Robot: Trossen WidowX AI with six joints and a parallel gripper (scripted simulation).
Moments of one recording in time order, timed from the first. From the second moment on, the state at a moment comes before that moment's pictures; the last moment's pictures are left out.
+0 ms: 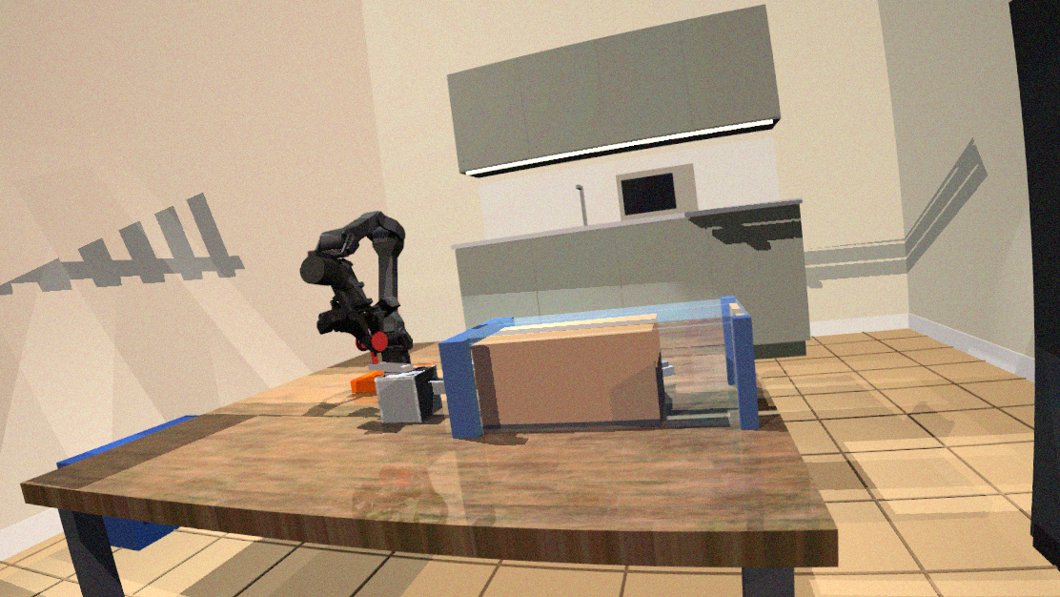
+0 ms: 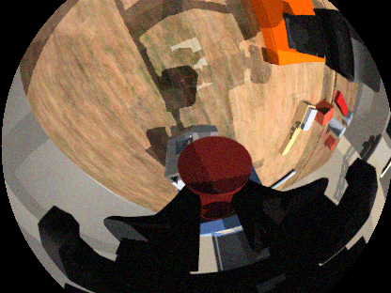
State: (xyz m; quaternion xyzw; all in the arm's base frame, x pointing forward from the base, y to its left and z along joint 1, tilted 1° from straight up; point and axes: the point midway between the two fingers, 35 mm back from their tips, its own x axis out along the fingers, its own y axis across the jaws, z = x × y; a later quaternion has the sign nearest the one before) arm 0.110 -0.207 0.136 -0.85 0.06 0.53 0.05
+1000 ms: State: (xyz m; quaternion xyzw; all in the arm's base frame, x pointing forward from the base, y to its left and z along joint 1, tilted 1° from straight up) arm 0.107 -0.239 0.136 -0.84 0.06 0.53 0.06
